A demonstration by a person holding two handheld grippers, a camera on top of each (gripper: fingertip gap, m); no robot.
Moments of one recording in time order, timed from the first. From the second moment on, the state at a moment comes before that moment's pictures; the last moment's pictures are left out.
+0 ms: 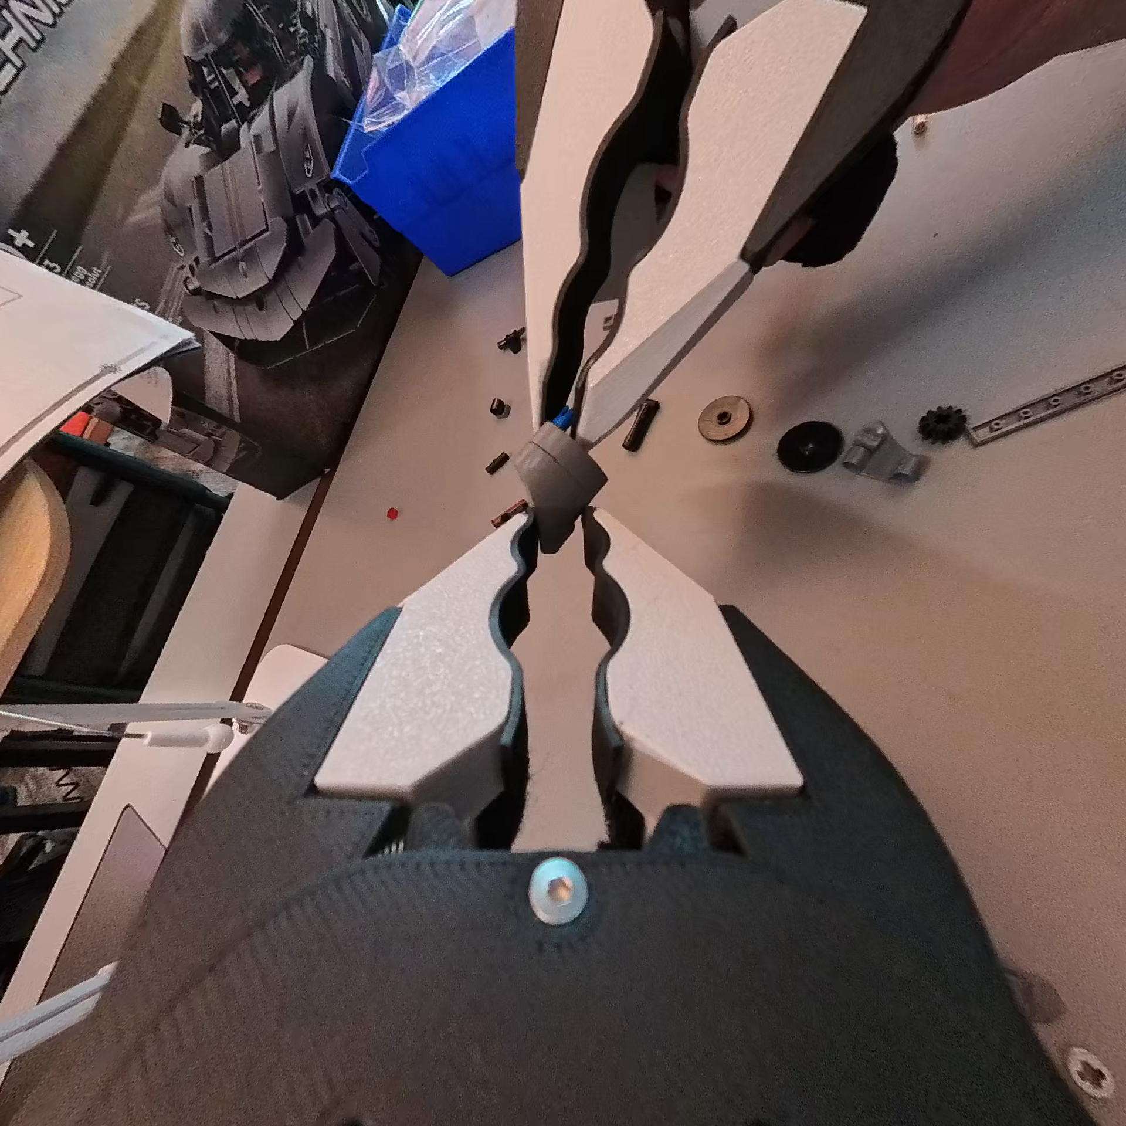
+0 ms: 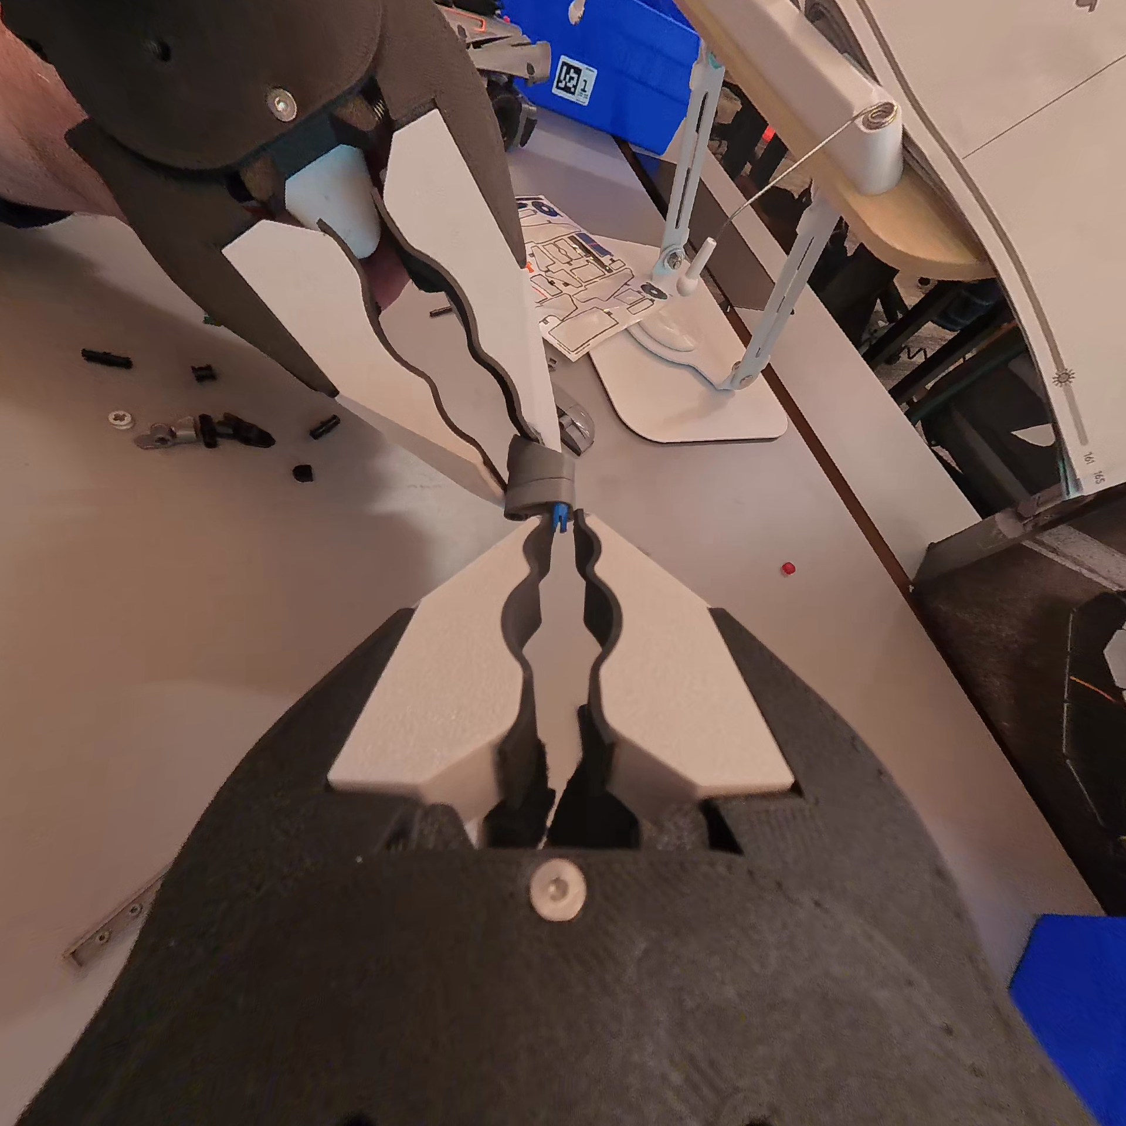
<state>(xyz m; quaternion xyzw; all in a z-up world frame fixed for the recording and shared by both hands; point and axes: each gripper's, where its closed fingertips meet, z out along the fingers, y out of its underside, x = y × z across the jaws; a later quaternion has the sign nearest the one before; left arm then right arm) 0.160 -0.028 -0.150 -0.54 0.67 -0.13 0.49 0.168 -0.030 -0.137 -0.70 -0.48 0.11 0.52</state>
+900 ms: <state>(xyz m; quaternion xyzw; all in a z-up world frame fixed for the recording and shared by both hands) 0.158 -0.029 -0.150 -0.54 0.67 -0.15 0.48 0.170 -0.028 -0.134 -0.70 -0.47 0.11 0.52</state>
